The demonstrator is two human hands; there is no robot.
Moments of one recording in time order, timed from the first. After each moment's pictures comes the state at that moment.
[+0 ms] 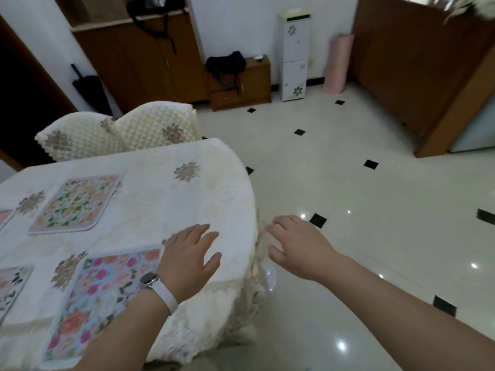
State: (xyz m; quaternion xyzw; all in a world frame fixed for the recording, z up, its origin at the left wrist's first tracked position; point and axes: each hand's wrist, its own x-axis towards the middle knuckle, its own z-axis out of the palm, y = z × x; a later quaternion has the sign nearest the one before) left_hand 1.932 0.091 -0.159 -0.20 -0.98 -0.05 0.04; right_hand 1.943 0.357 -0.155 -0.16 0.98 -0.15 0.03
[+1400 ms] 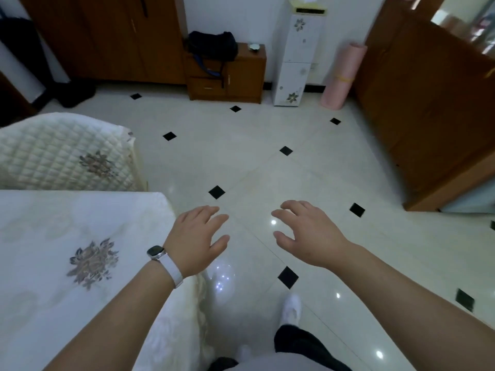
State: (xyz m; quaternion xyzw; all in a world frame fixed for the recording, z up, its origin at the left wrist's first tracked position) left_hand 1.442 0.269 -0.197 -0.21 -0.97 -0.12 0.00; right_hand 1.455 0.538 -0.158 -0.15 0.98 -0.08 0.06
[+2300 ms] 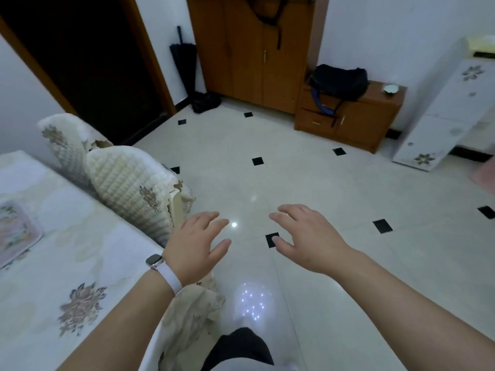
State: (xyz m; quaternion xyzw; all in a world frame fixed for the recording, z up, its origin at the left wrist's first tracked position) left_hand 1.193 0.303 -0.160 0.07 -0.99 -0.07 0.07; right_hand 1.055 0.533 -0.150 -0.44 0.89 -0.11 0.07
